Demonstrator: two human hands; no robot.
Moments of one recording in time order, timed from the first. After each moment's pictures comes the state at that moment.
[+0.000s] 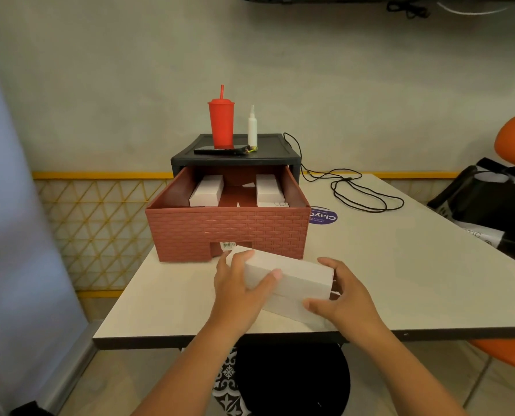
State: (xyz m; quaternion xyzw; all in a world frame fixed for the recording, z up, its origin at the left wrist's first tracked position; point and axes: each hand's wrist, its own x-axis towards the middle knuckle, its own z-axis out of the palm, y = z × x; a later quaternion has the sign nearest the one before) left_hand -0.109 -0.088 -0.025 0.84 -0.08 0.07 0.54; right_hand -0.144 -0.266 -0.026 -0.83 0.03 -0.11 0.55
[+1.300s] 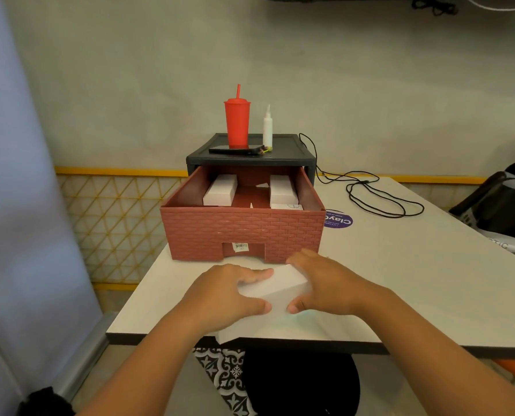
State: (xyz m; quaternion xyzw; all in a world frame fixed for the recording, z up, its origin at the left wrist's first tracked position) left_hand -0.114 -0.038 0.014 0.92 -0.18 -0.01 0.36; right_hand -0.099 -0.245 0.019 -0.97 -0.17 0.03 0.17
